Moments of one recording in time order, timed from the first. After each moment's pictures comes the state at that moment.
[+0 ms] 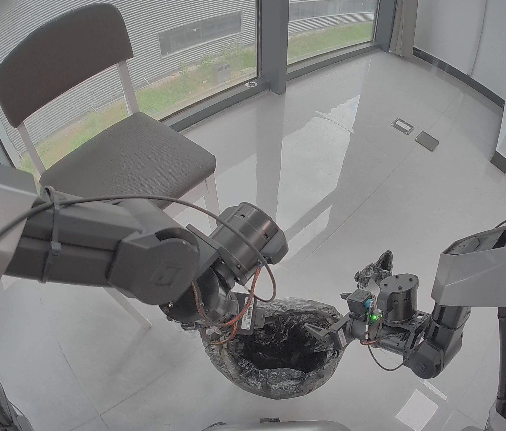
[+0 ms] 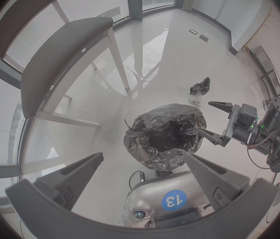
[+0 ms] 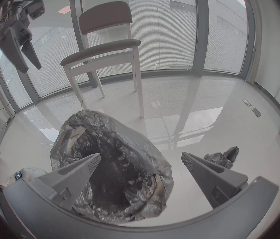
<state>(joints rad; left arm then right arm) -0.80 1.96 -1.37 0.56 0.34 -0.55 0.48 2.37 -0.55 -1.36 0.09 -0.15</state>
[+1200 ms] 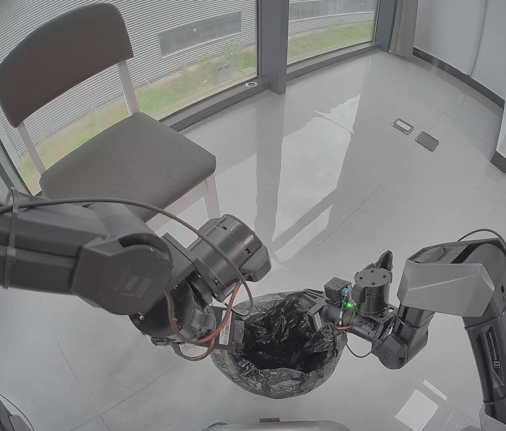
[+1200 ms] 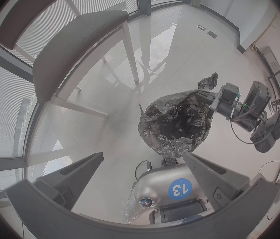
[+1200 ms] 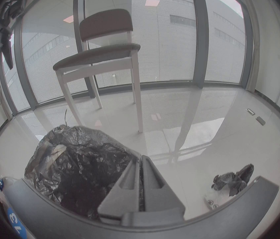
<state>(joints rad) -0.82 1.87 -1.29 0.66 0.36 -0.63 0.48 2.56 -0.84 -1.42 0.11 -0.16</state>
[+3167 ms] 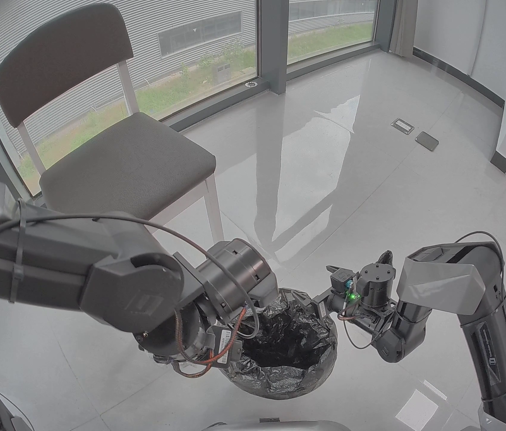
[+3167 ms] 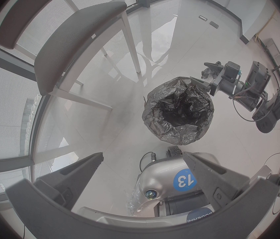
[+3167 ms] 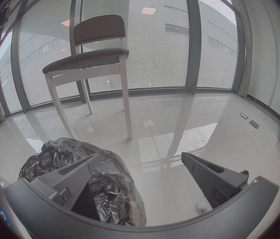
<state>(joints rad) -0.85 1.88 -1.27 0.72 0.37 -0.67 0.41 2.60 -0.88 -1.47 0.10 -0.16</state>
